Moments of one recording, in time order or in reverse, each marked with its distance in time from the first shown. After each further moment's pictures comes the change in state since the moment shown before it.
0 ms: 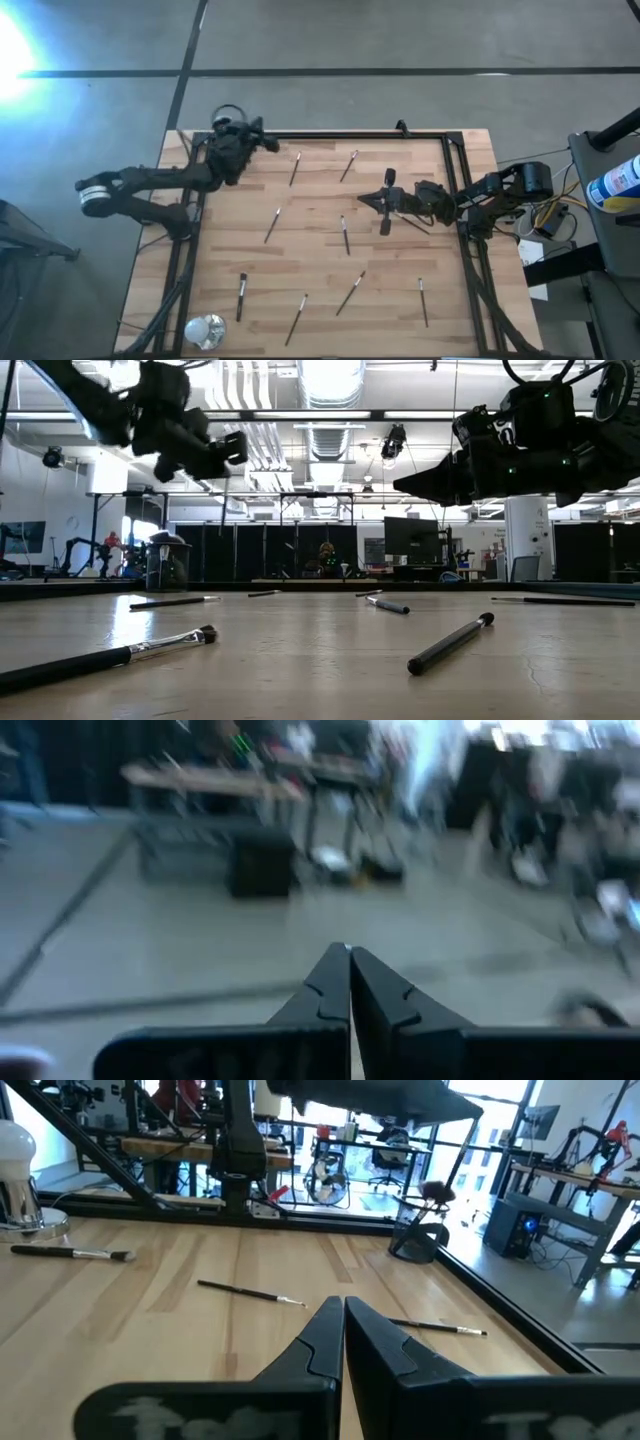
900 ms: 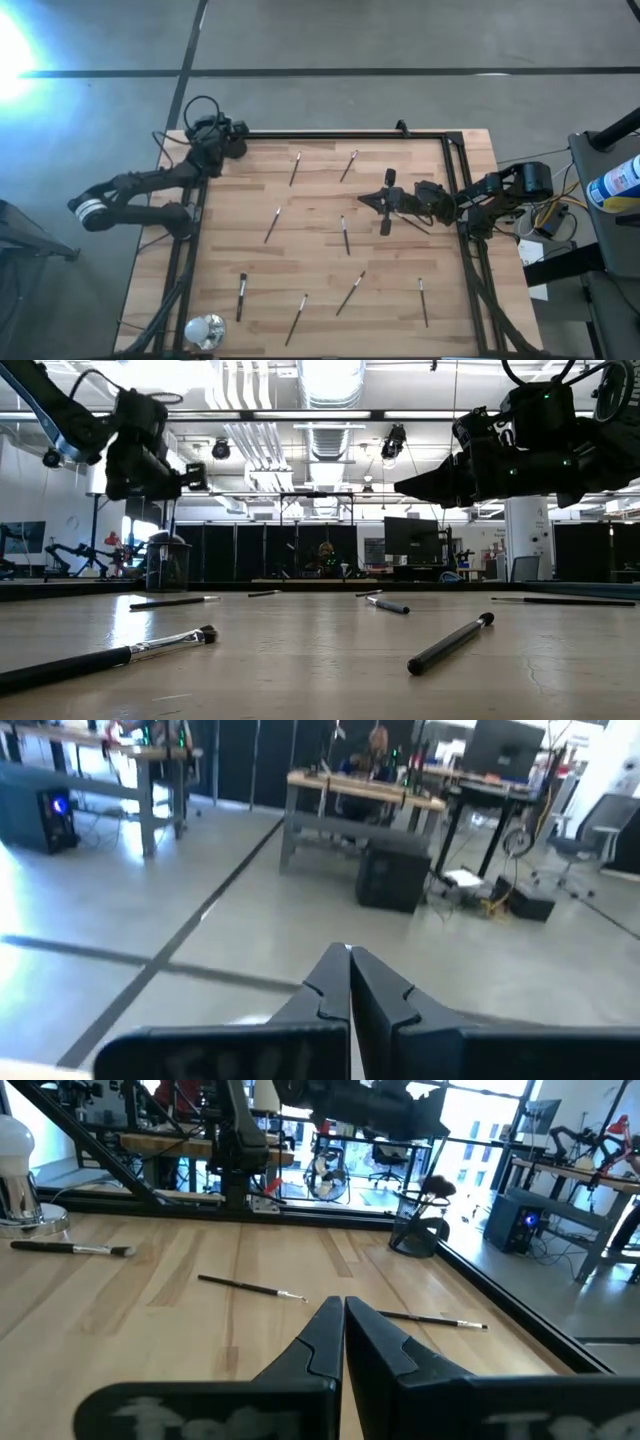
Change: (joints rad) left arm 0.314 -0.083 -0.129 -0.058 -0.038 -0.085; right arm 0.000 0.000 -0.004 -0.007 0.002 0.004
